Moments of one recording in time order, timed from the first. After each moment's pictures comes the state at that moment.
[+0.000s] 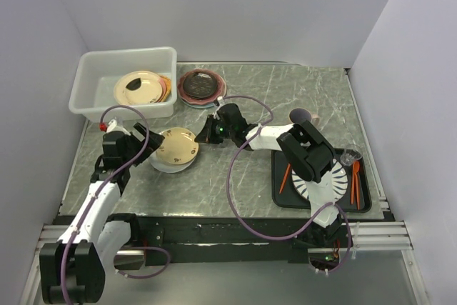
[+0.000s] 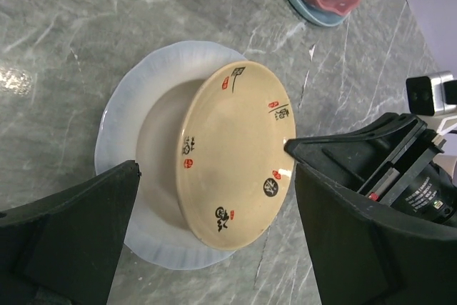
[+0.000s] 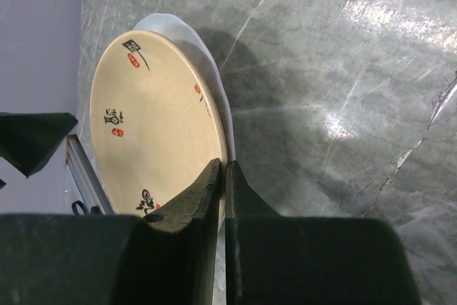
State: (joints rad) left arm 0.01 0.87 0.43 -0.07 0.16 -0.77; right arm 0.71 2.07 1.21 0.32 -0.35 0.80
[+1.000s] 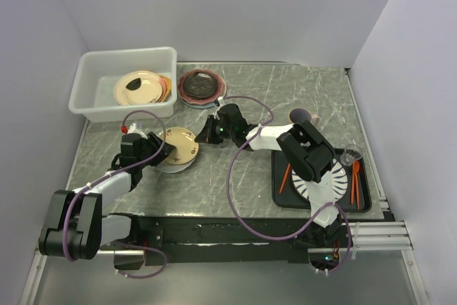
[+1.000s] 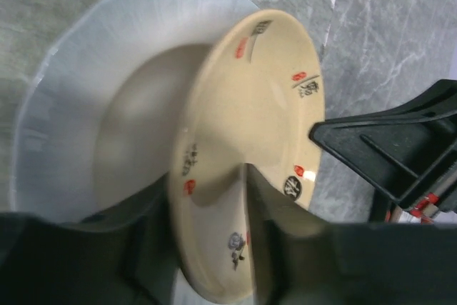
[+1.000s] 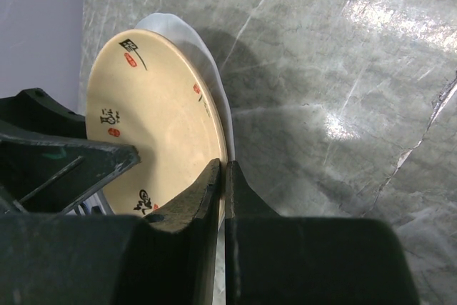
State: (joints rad) left arm -0.11 1.21 0.33 0.31 0.23 -0.81; right arm 0.71 2.07 1.21 0.33 -0.35 0.80
